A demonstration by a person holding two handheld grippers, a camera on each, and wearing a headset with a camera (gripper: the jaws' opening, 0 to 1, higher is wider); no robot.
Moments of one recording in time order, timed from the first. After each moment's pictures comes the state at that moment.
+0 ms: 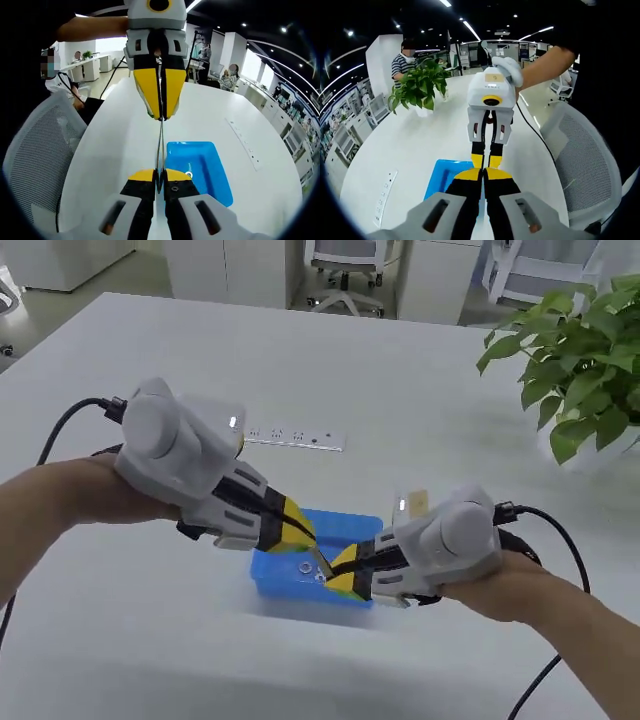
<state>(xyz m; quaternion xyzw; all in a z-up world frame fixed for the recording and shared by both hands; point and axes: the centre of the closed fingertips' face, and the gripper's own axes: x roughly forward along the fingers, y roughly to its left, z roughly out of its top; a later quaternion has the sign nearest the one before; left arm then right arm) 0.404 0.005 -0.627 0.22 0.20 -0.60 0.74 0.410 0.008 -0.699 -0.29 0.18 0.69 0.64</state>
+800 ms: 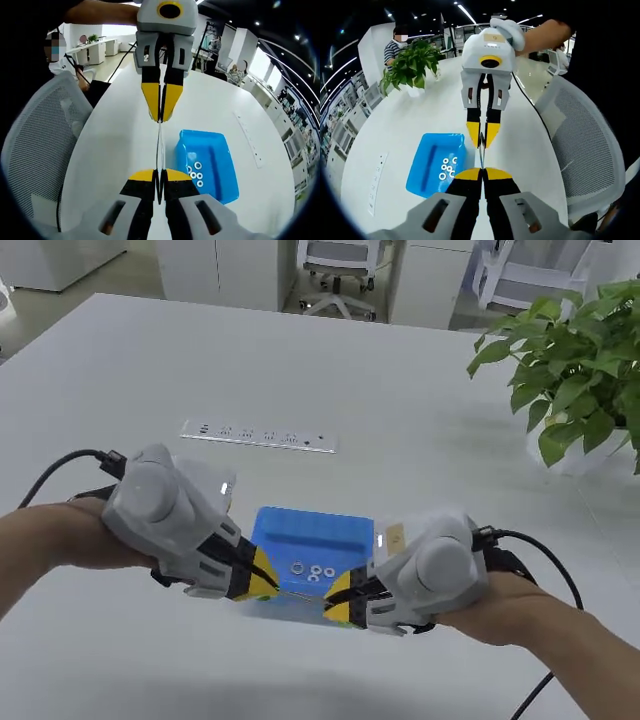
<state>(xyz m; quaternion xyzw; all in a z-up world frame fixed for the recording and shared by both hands) 0.378 0.027 -0.687 0.27 0.26 -0.60 0.71 0.390 -0.002 -0.720 -0.35 0.20 0.68 0.61</state>
